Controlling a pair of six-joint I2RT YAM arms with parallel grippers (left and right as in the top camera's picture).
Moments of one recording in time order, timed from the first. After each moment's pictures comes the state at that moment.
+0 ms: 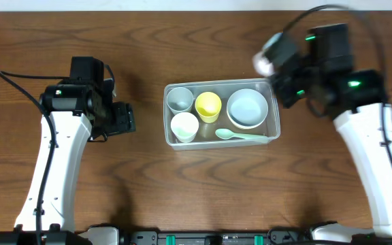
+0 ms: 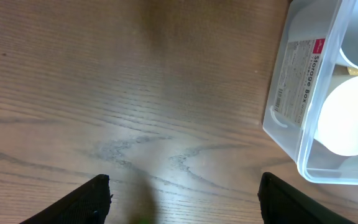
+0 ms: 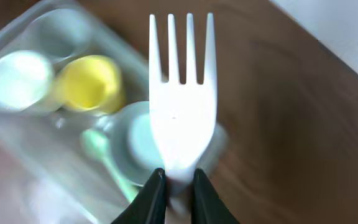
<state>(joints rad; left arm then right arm) -0.01 1.44 1.29 -1.23 0.08 -0.19 0.27 1.49 1.51 -0.99 -0.24 -0.51</state>
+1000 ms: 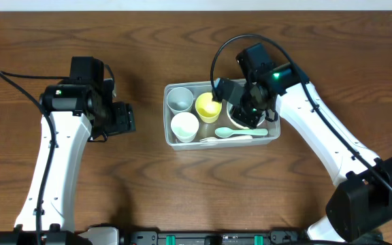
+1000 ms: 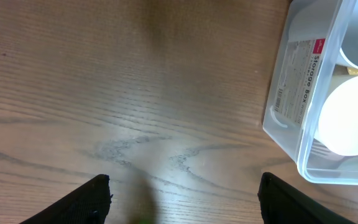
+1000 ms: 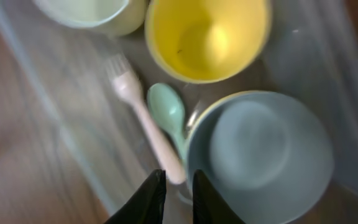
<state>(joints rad) -0.01 1.44 1.29 -1.23 0.08 -0.19 0.45 1.74 1.48 -1.05 -0.19 -0.62</state>
